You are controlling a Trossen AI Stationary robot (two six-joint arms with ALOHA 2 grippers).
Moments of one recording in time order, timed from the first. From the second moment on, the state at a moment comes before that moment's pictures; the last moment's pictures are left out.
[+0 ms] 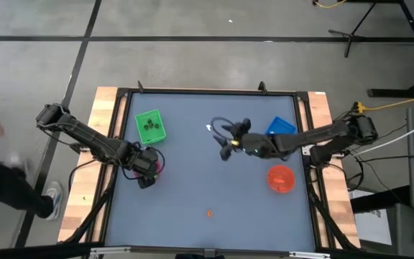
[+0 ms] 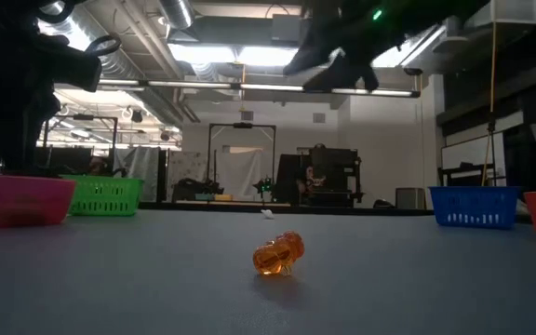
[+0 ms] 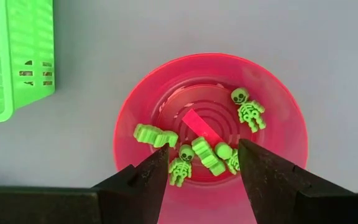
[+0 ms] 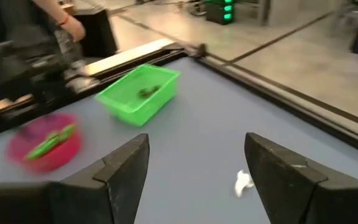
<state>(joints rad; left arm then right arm) -0.38 1.19 0.72 -0.98 -0.17 -0.86 0.12 1.47 0.89 0.19 0.60 0.36</state>
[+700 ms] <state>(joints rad) -0.38 1.19 0.72 -0.96 -0.21 -0.86 -0.13 1.92 1.07 0.40 0.49 0.42</state>
